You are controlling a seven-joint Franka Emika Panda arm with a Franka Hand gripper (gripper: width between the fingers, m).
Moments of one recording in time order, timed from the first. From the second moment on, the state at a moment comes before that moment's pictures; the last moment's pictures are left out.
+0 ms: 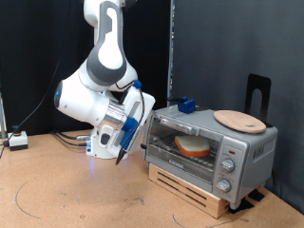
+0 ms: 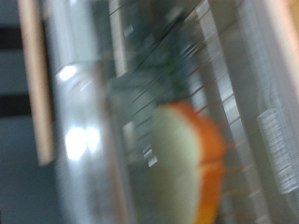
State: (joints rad) arm -0.83 -0.05 0.44 -2.51 1.06 1.69 -0.16
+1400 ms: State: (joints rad) arm -0.72 0.38 0.49 -2.13 1.03 1.91 -0.19
